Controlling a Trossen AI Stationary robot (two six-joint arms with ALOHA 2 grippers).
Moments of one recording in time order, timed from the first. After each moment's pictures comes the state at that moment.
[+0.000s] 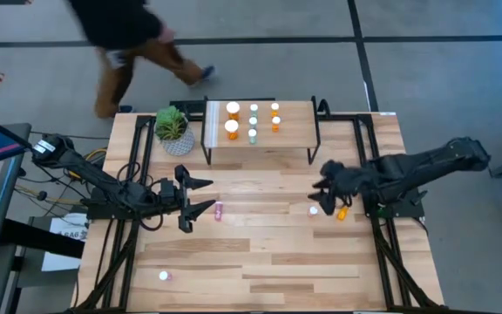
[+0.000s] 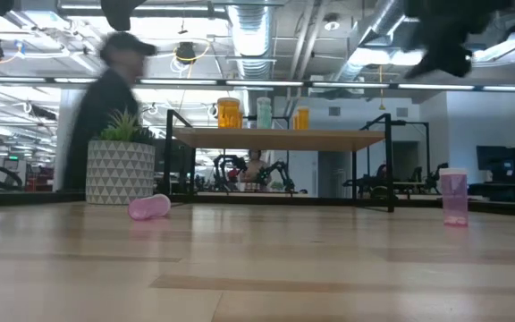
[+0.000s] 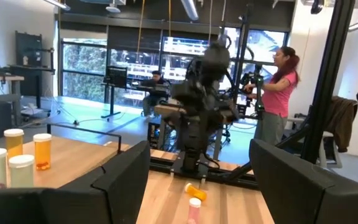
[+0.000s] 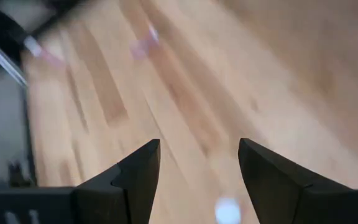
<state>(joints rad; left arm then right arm) -0.47 1.03 0.42 0.85 -0.65 0.01 0.21 0.92 0.82 -0.62 0.23 0.75</state>
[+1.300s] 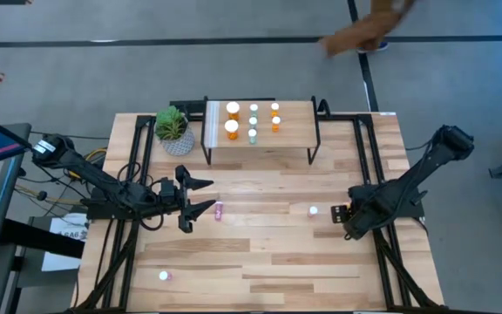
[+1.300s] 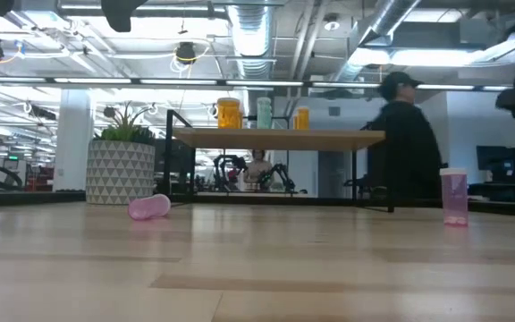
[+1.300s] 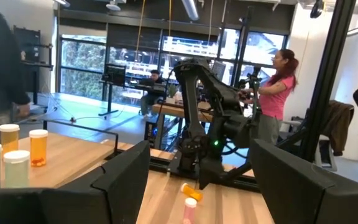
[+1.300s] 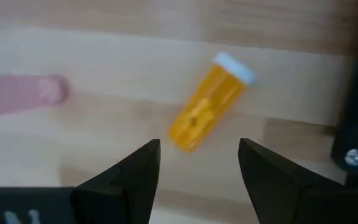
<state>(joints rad) -0.47 1.03 0.42 0.86 -0.65 -0.02 0.67 1.05 0.54 -0.98 0.22 2.14</state>
